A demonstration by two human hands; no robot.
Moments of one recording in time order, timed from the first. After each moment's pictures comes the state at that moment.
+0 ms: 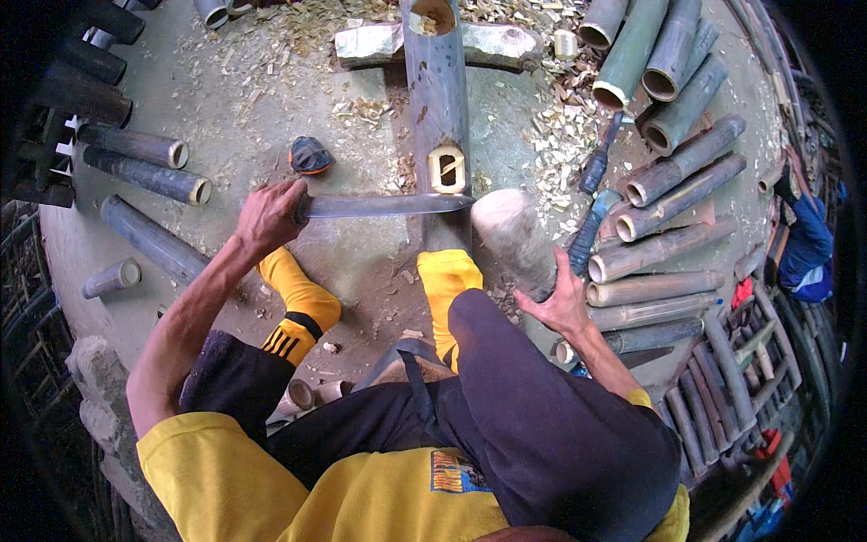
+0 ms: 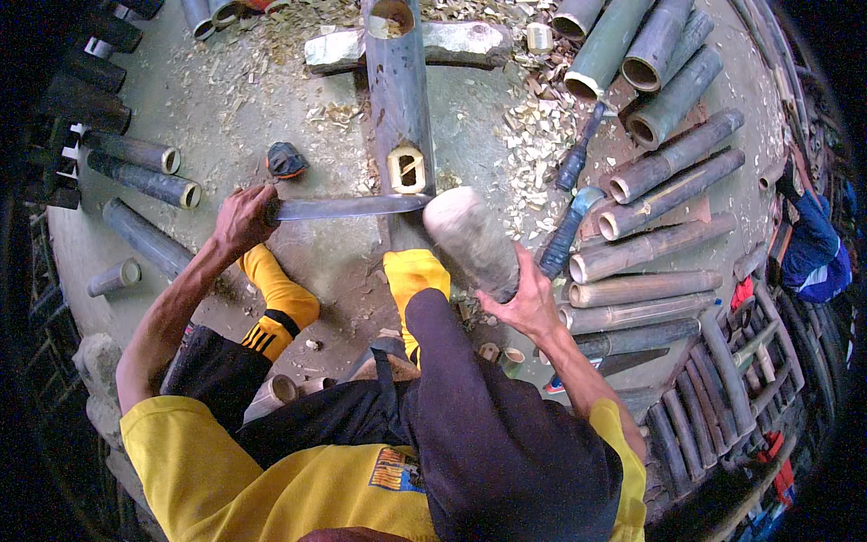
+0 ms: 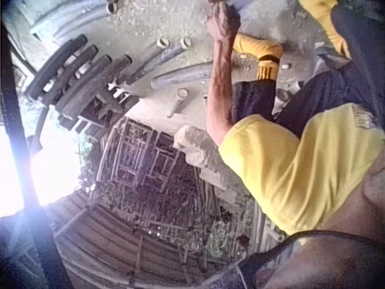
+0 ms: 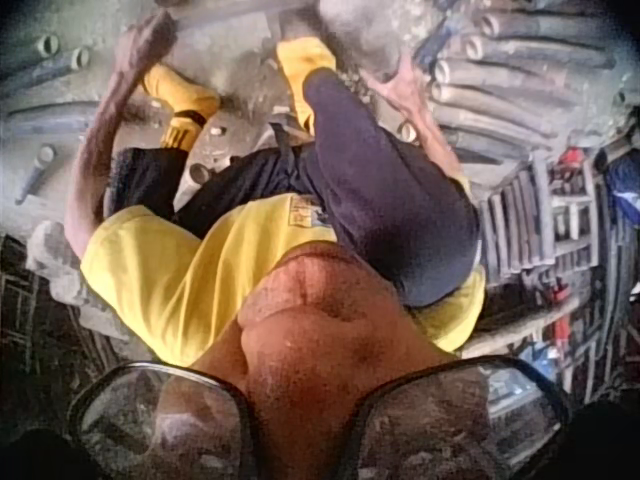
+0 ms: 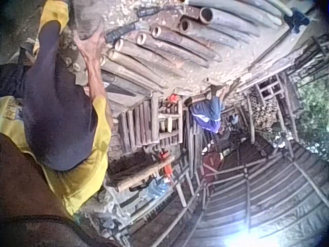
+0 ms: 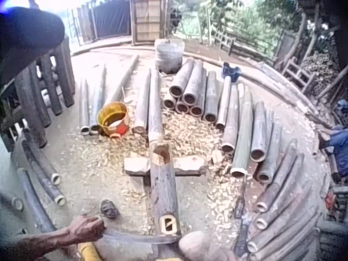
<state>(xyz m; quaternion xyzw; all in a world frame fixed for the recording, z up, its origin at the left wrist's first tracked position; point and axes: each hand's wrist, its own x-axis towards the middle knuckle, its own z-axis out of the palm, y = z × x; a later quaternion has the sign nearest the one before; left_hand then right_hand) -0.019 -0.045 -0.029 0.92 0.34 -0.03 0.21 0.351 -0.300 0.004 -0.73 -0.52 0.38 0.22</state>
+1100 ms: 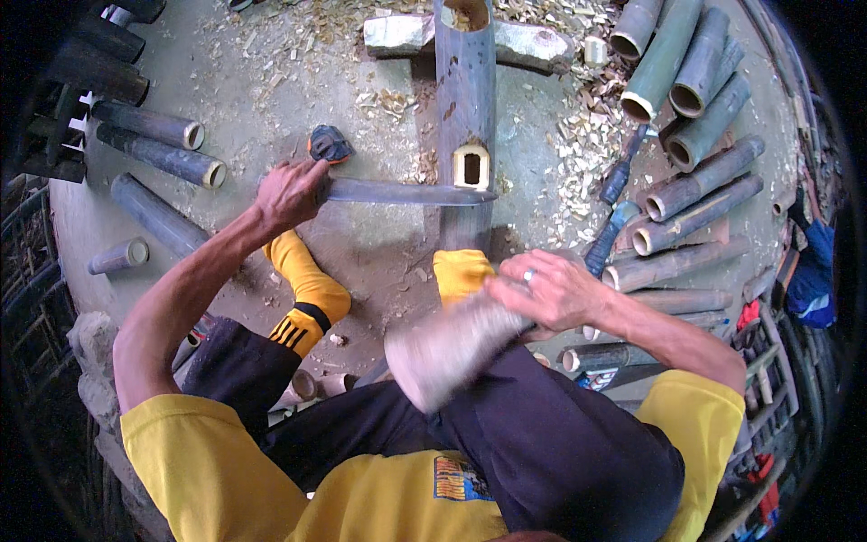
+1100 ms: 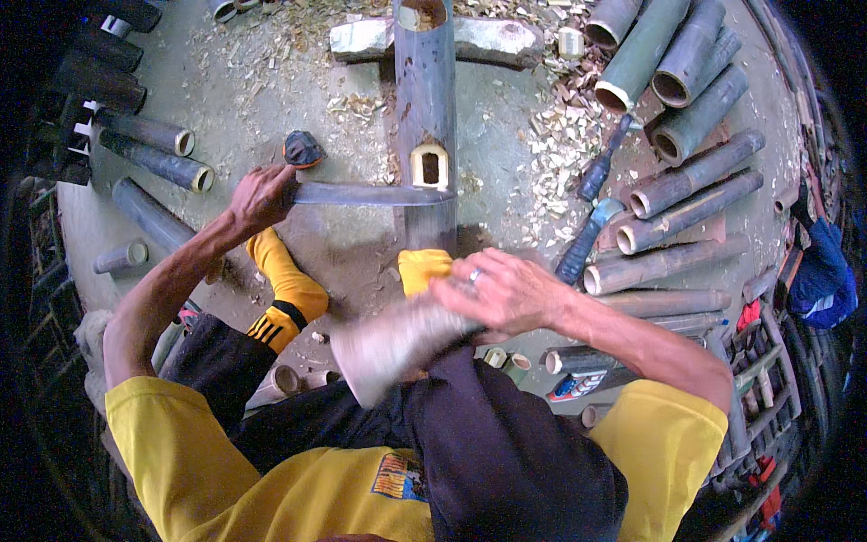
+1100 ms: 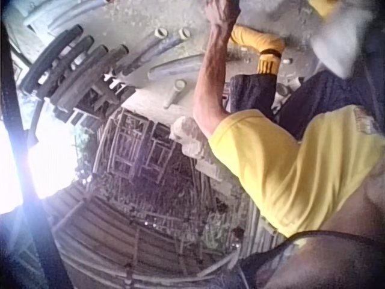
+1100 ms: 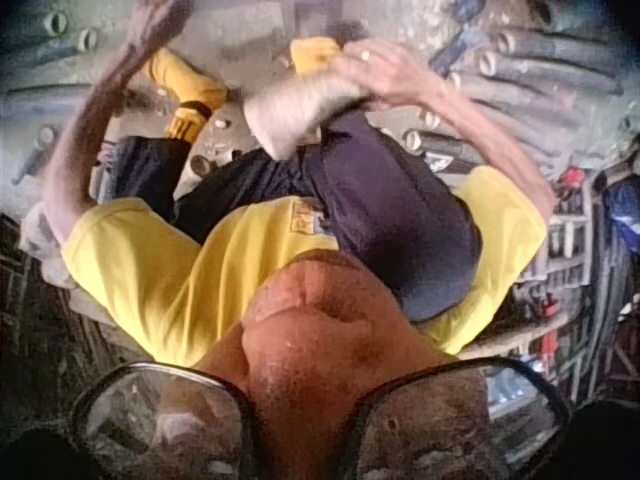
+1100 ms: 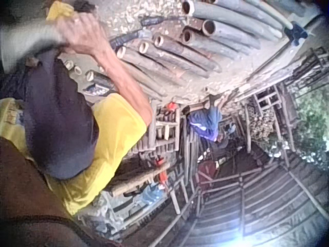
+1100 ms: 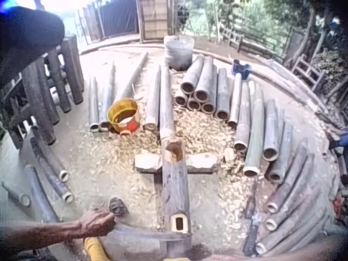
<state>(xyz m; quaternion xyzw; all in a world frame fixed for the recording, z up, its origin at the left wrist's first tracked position) -0.017 -0.031 -0.044 0.93 0.31 -0.09 0.17 0.344 -0.209 0.034 -0.29 -0.91 0.26 0.16</state>
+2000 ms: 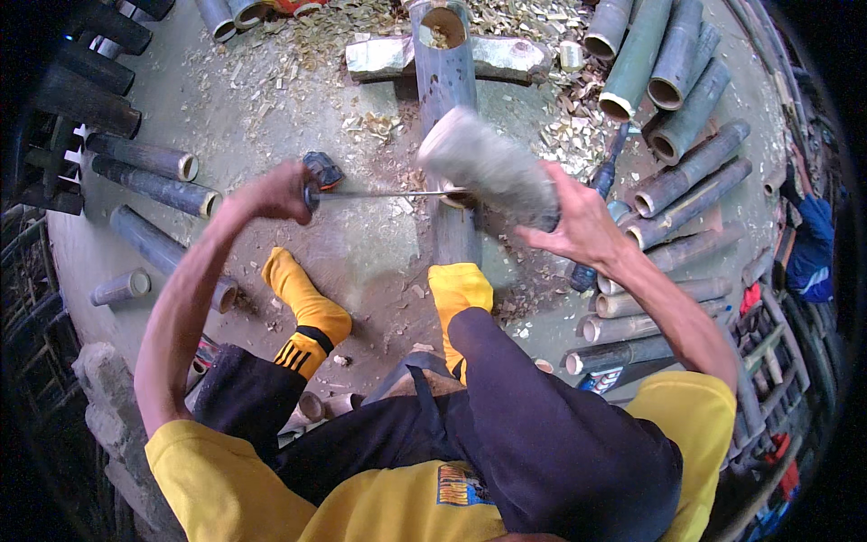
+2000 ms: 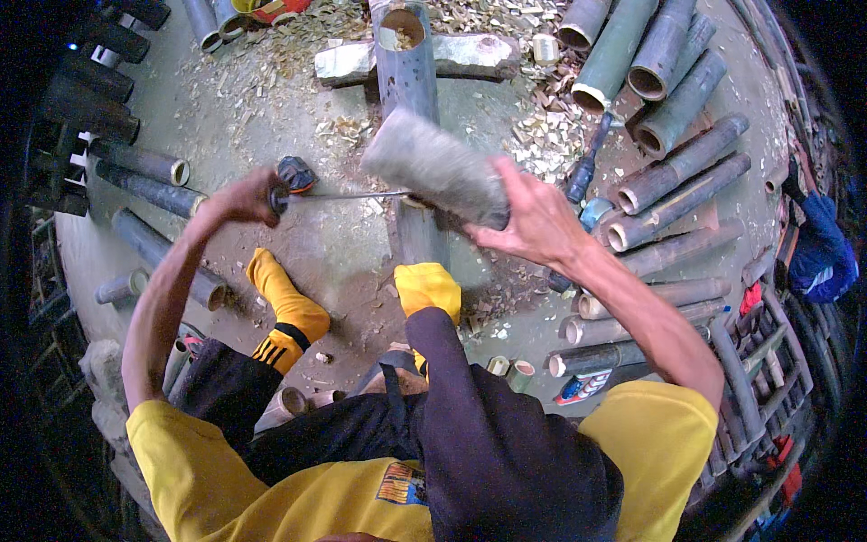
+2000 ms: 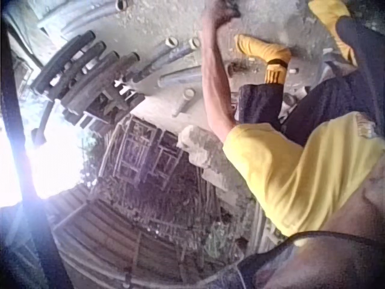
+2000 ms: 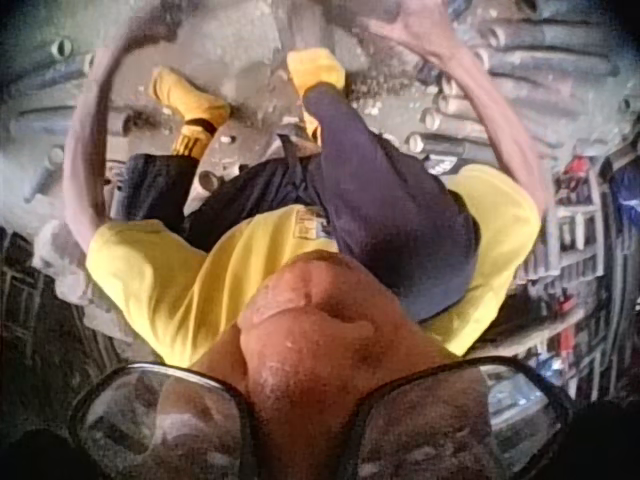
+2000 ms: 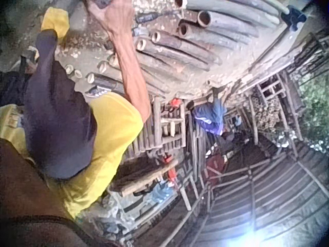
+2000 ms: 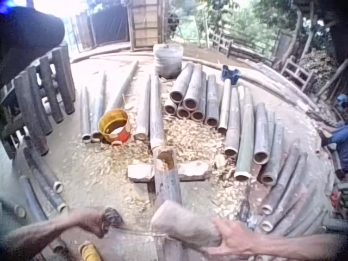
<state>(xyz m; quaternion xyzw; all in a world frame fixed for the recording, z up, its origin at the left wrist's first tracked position) -0.004 0.026 -0.024 0.80 0.34 -0.30 0.39 0.374 -0.156 0.031 -0.62 -0.68 0.36 0.12</state>
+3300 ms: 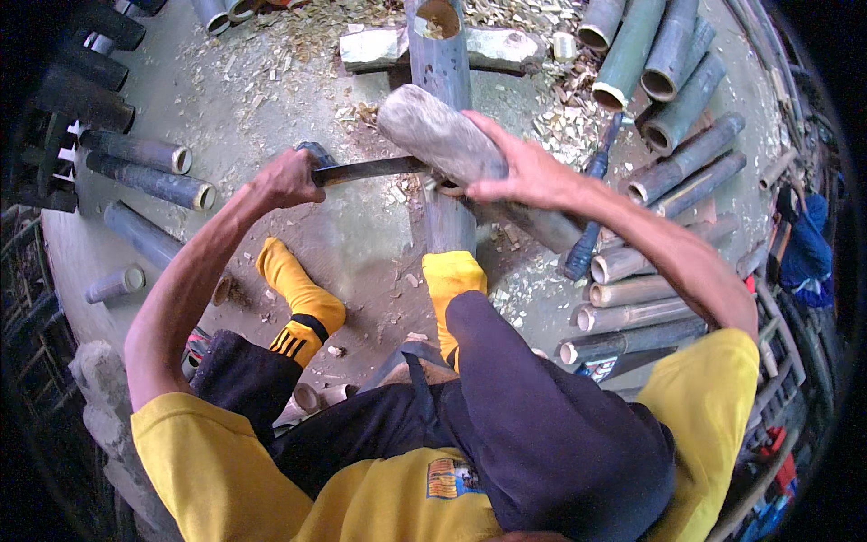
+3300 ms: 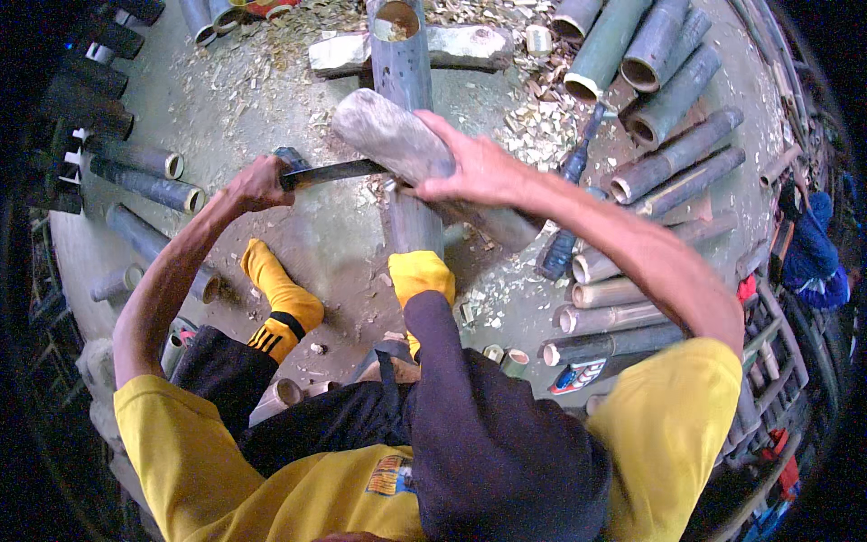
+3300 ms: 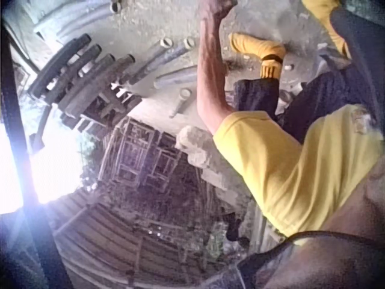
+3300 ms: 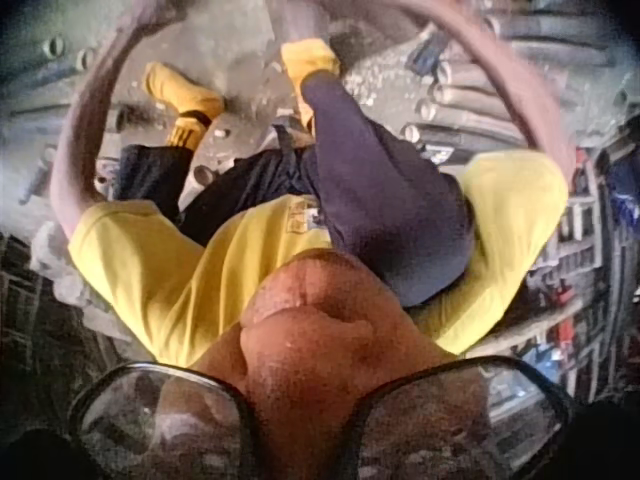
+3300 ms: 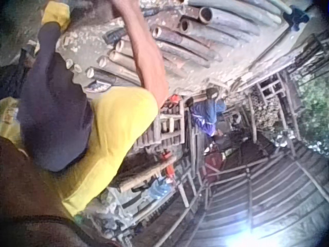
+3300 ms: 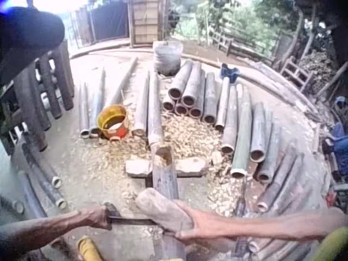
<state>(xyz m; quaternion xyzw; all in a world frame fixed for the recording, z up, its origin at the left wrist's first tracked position) 0.026 0.016 -0.033 0.80 0.42 -0.24 0.35 0.343 -0.092 0.045 -0.55 -0.60 0.57 0.09</state>
